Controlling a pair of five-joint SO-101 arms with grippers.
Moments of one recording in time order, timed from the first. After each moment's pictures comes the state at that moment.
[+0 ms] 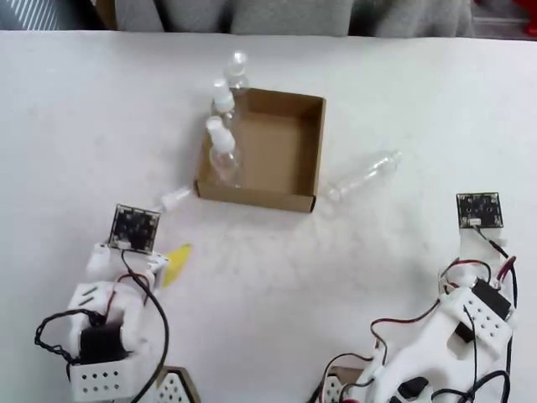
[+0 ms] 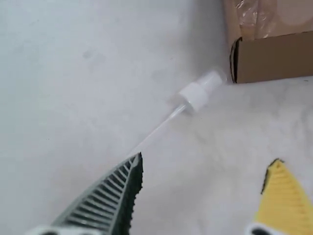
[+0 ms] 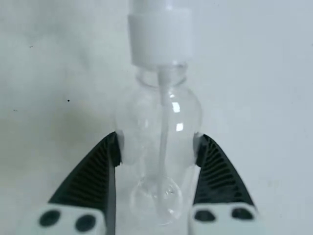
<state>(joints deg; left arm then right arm) -12.5 -104.1 97.1 55.9 -16.7 43.3 -39.3 71.0 41.1 45.4</state>
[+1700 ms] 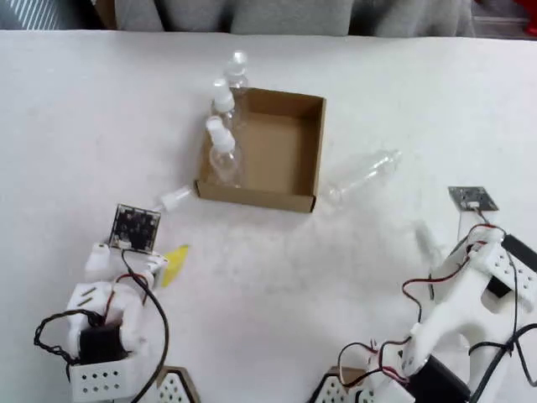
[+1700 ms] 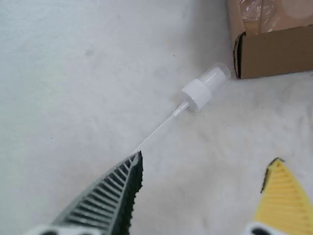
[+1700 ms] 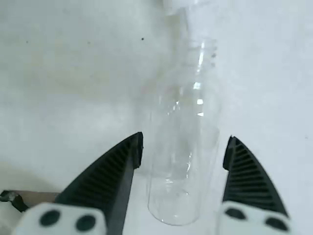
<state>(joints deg) -13.2 -104.1 97.1 56.0 -18.4 39.7 -22.5 45.5 70.9 45.4</state>
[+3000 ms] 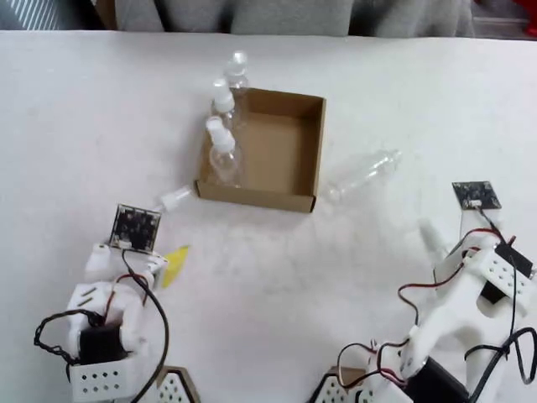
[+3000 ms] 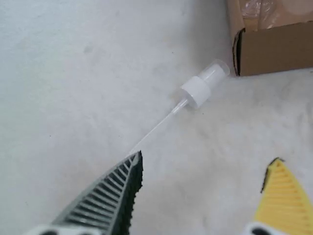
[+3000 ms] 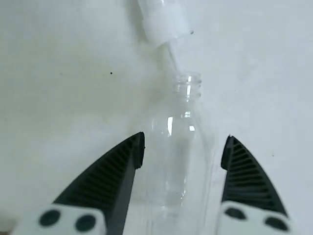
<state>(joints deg) -13.2 -104.1 97.1 56.4 -18.4 39.7 -23.6 49.8 58.7 45.3</state>
